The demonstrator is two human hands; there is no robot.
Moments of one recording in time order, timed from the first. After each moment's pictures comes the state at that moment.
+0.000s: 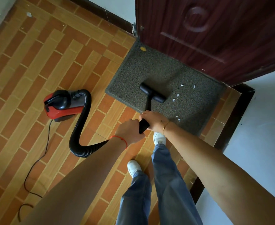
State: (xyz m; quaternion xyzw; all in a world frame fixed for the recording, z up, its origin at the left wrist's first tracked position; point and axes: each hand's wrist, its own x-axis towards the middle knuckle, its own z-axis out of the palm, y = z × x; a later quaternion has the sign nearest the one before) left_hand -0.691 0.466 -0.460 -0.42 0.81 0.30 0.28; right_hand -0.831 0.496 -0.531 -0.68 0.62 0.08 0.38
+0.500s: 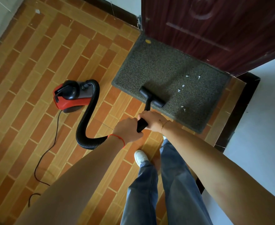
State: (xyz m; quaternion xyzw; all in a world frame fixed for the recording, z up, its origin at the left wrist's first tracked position) left_hand -0.612 0.513 -0.443 -0.42 0.82 0.27 0.30; right_hand -0.750 0.548 -0.523 -0.68 0.62 0.05 0.39
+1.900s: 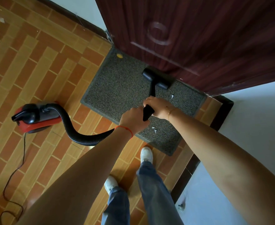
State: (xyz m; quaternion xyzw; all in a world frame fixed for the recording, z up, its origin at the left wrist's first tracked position) left_hand -0.964 0.436 -0.474 -0.47 0.80 0.32 0.21; right_hand -1.107 0.452 -0.531 -0.67 0.63 0.05 0.38
